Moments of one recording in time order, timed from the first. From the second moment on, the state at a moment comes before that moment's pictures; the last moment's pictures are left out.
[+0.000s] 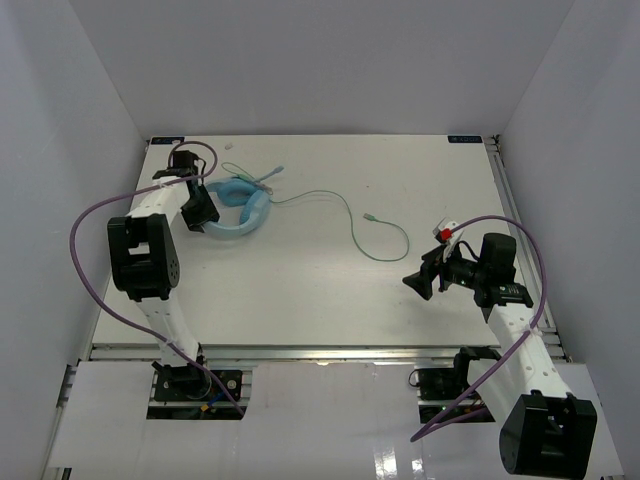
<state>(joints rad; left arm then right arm) 0.06 1.94 1.47 -0.73 -0.07 -0.40 -0.04 0.84 0.47 -0.27 -0.89 -0.43</state>
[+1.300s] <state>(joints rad) -0.09 1.20 1.01 -0.54 0.48 -0.42 0.27 1.01 0.89 -0.44 -1.02 -0.72</state>
